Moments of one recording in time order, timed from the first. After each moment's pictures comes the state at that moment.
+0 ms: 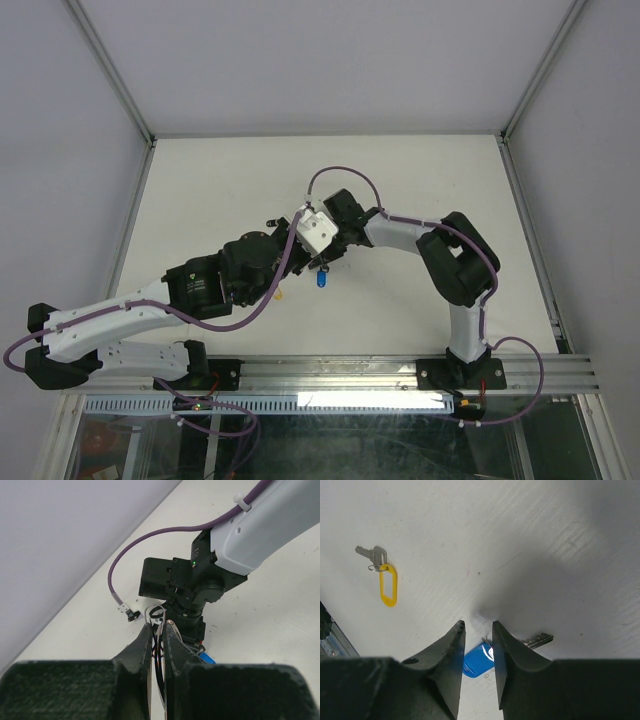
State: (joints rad) left arm -1.27 1.05 1.16 -0.33 -0.58 0.25; right arm 0.71 1.96 1.23 -0.26 -0.45 0.23
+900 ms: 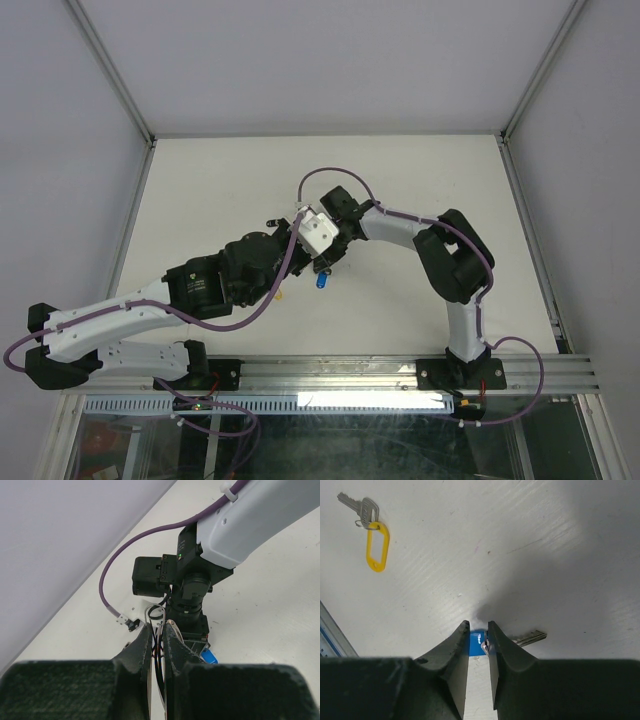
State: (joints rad) left arm -1.27 1.05 1.16 -0.35 -0.58 0.25; right arm 0.71 1.99 1.33 -0.46 -0.51 -0.02
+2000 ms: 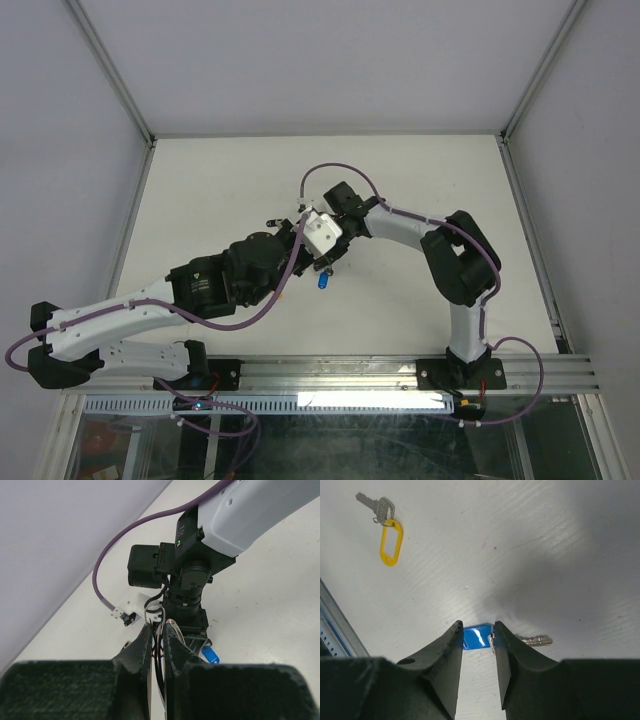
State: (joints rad) left arm -1.27 1.06 1.16 -0.35 -0.58 0.25; right arm 0.70 1.96 1.33 -0.49 -0.53 -0.05
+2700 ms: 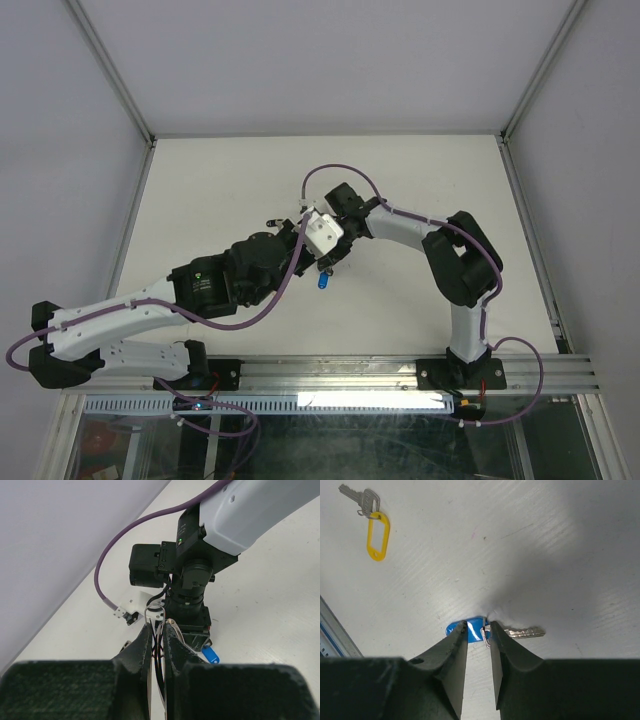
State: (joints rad) left arm -1.27 1.07 1.16 -0.35 -0.58 0.25; right arm 0.70 1.94 1.31 -0.50 -0.49 -0.06
